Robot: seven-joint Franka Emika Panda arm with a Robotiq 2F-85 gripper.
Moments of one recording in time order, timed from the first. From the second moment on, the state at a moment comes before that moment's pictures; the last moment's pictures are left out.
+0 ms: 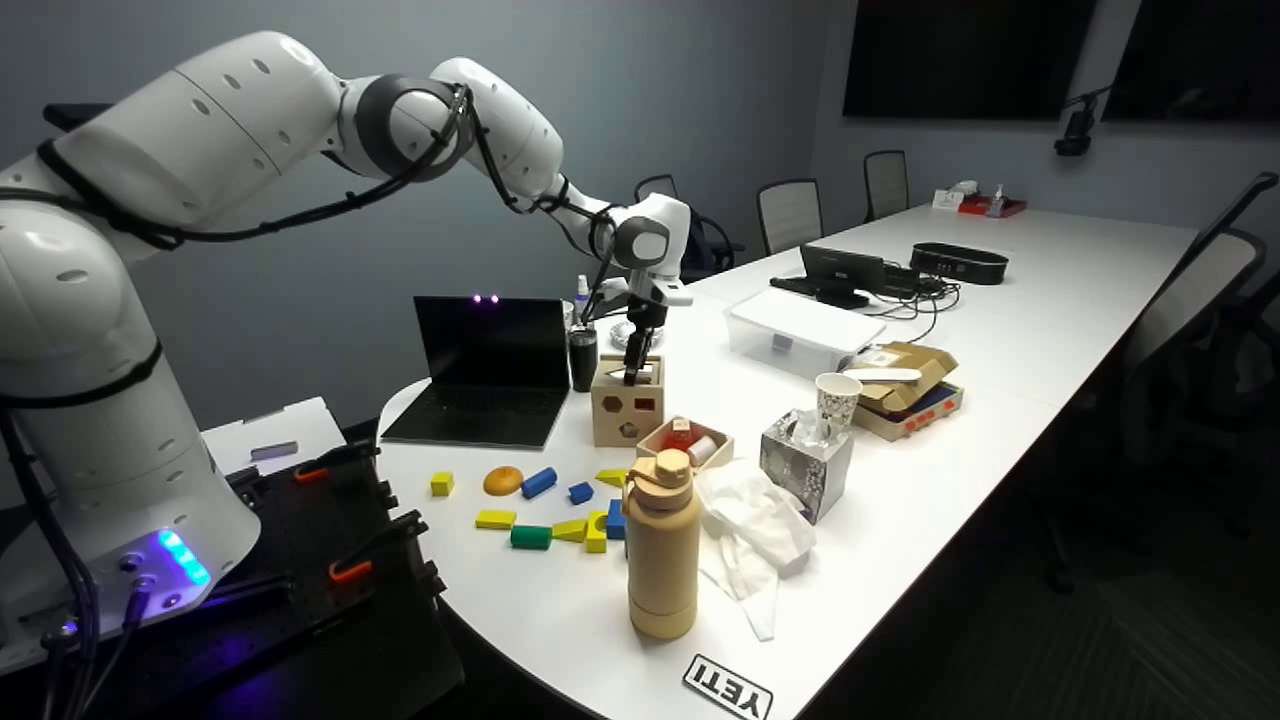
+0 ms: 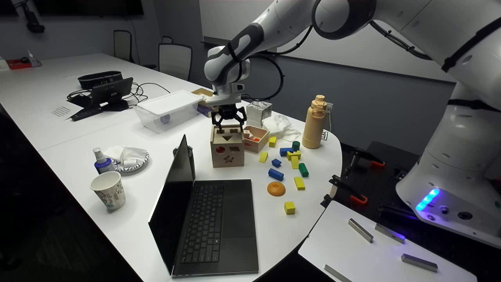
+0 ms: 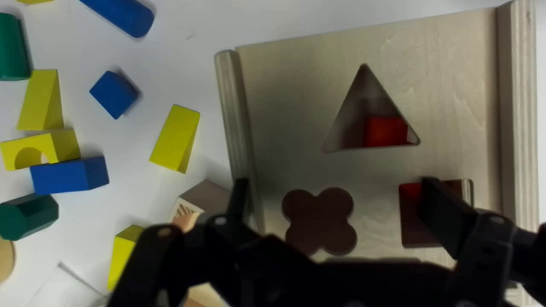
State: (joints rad) arm 0.10 1.04 -0.08 -1.22 0.12 2.05 0.89
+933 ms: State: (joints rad) arm 0.09 1.09 -0.02 -1.12 0.17 1.86 0.89
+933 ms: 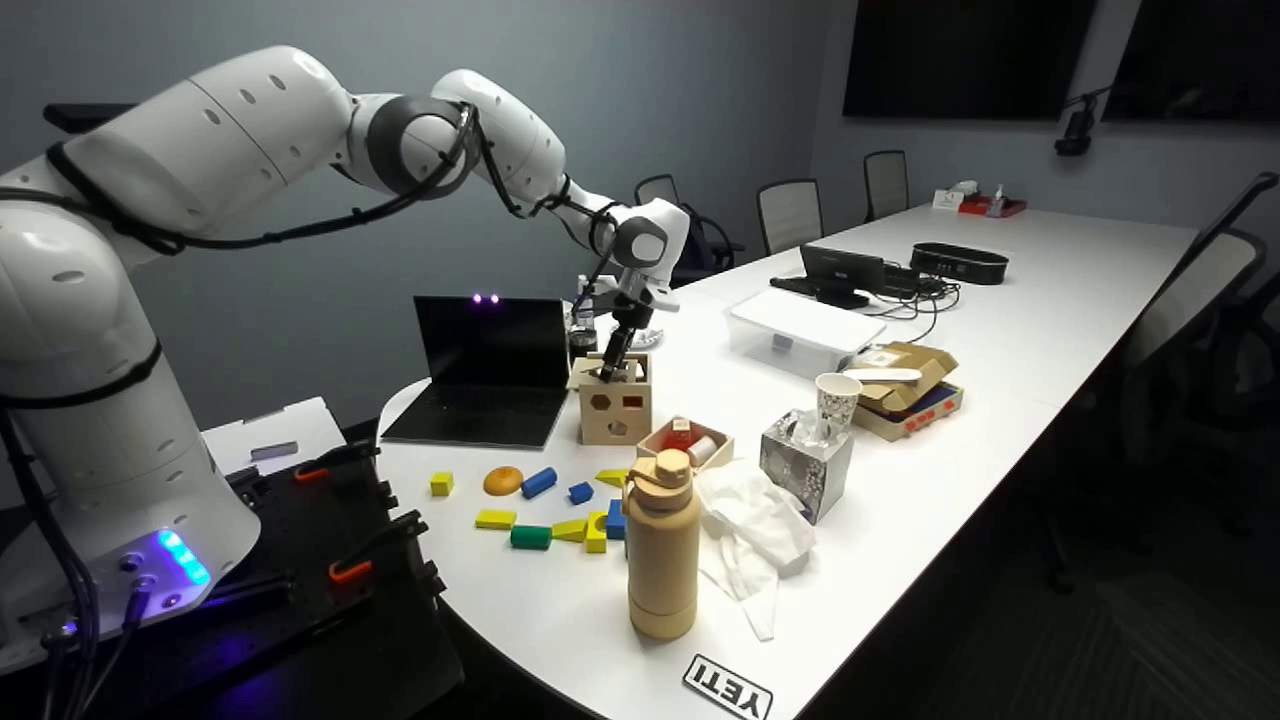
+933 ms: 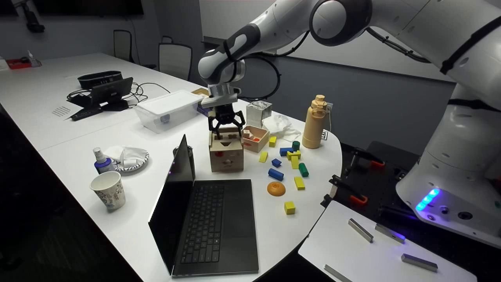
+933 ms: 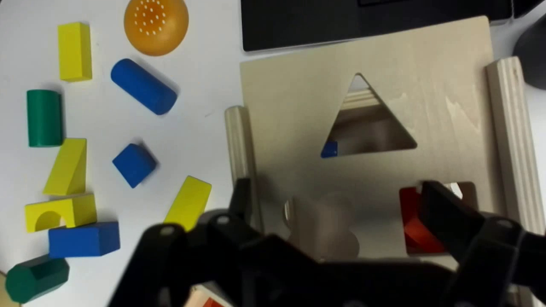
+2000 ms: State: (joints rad) arm 0.06 1.13 0.05 -1.06 0.27 1.71 0.77
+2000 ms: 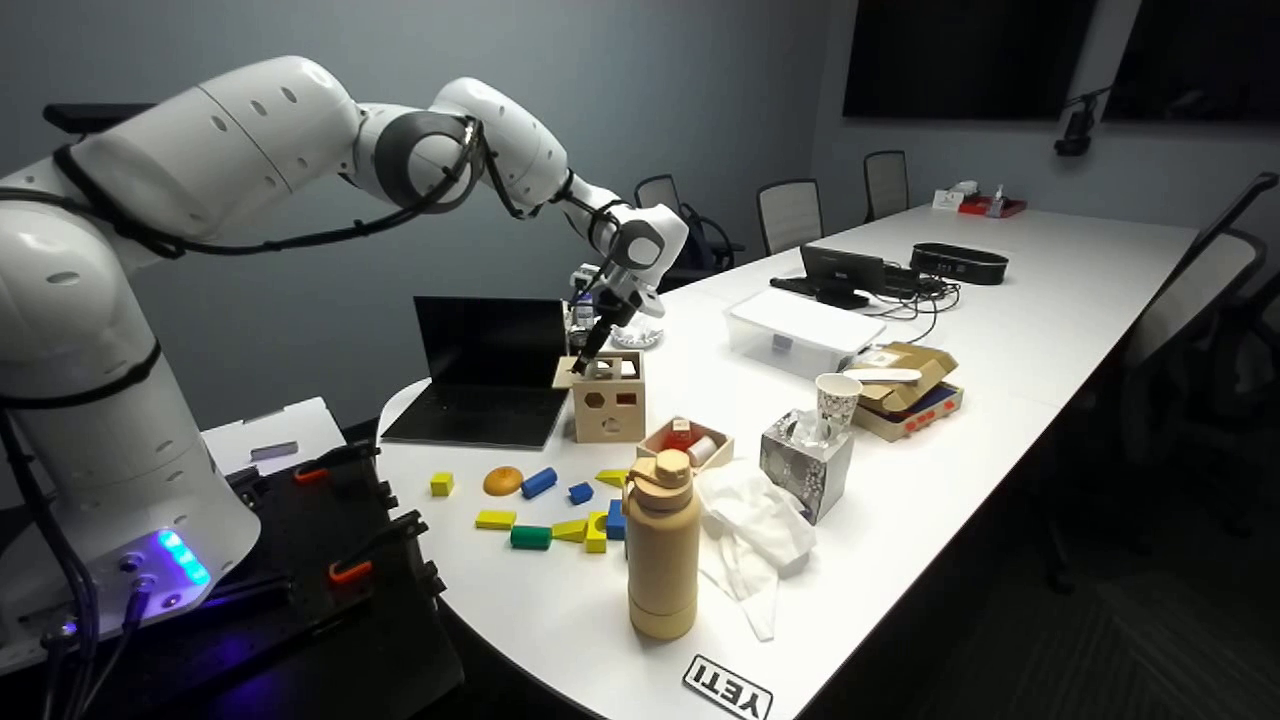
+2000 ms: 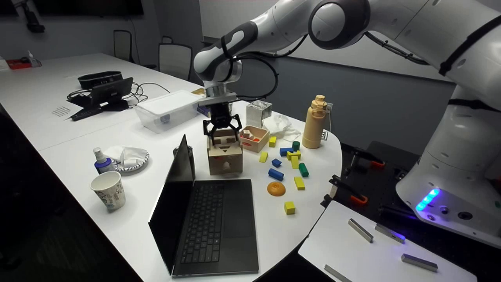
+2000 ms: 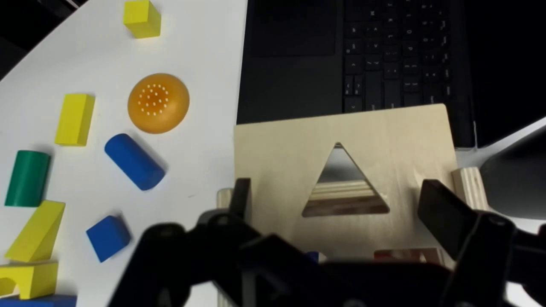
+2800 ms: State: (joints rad) arm 0.08 1.14 0.00 -1.04 0.24 1.74 0.80
